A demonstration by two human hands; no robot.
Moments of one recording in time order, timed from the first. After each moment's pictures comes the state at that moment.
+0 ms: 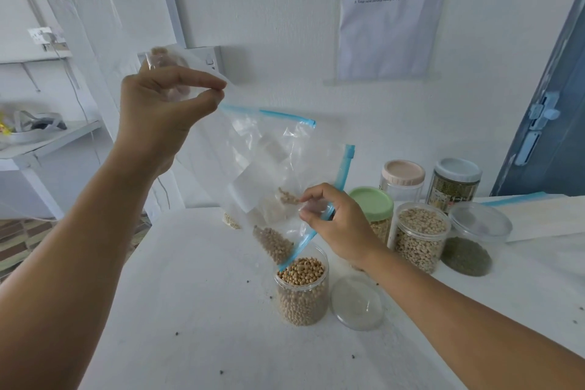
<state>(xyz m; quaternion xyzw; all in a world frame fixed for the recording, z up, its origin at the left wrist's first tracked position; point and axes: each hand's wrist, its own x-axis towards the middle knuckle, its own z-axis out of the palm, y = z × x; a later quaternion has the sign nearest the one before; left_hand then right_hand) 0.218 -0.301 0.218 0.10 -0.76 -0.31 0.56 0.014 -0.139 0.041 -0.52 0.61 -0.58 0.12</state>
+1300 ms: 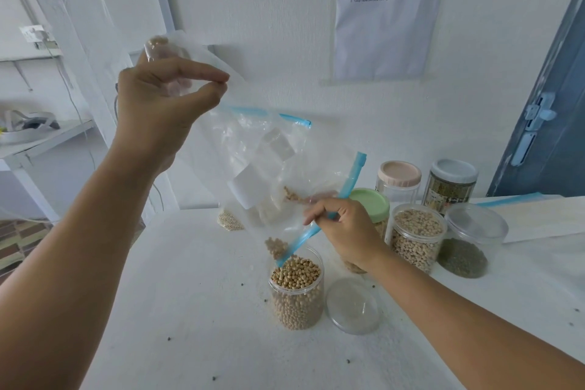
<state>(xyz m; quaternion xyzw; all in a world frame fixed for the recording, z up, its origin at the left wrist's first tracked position) 0.206 -0.297 0.221 0.07 -0.76 -0.30 0.57 -0.002 -0.135 0.033 -0.53 0.62 -0.57 0.10</state>
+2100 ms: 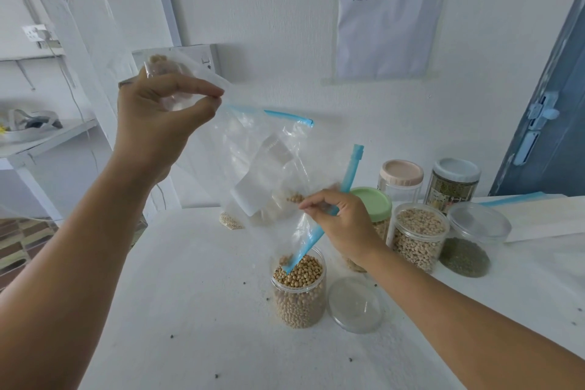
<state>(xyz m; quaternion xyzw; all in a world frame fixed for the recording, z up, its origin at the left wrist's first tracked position) 0.218 -0.306 0.206 0.09 -0.76 -0.31 0.56 0.004 -0.142 0.037 -0.51 0.58 -0.62 0.11</state>
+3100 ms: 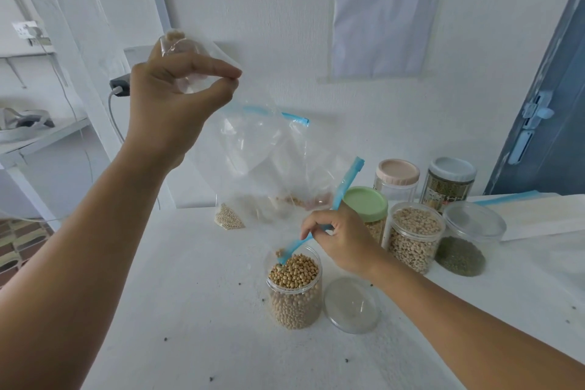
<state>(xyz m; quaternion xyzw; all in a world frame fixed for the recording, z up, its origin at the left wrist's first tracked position) 0.192 -0.289 0.220 0.07 -0.77 -0.29 0.57 -0.009 -0.138 0.012 -0.59 0.64 -0.49 0.05</state>
